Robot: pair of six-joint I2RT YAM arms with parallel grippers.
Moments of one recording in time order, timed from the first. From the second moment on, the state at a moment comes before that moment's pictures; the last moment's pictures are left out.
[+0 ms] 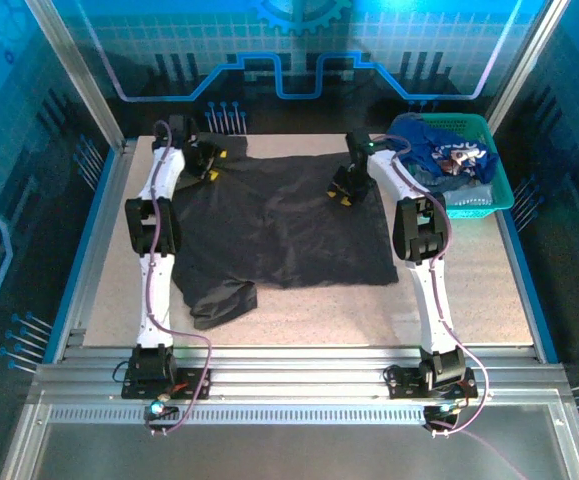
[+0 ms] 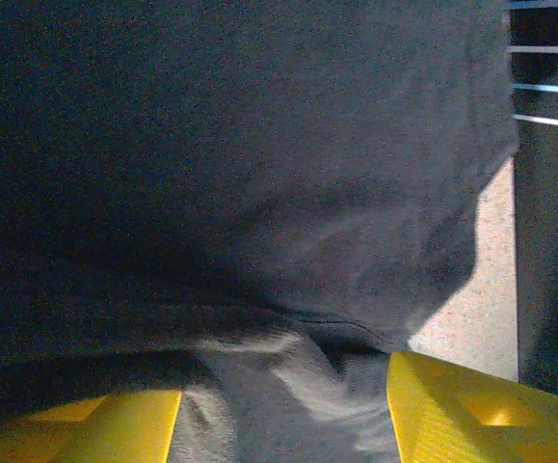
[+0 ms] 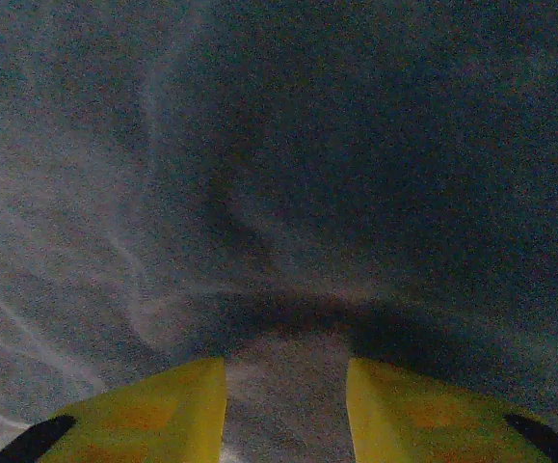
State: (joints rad) left arm 0.09 2.70 2.55 -0.82 0.42 -1.03; right arm 0.24 2.52 2.27 -1.03 -0.27 0.73
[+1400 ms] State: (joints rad) left arm 0.08 2.07 1.47 -0.84 0.19 -0.95; right arm 0.25 2.08 1.50 -0.89 -0.24 0.67
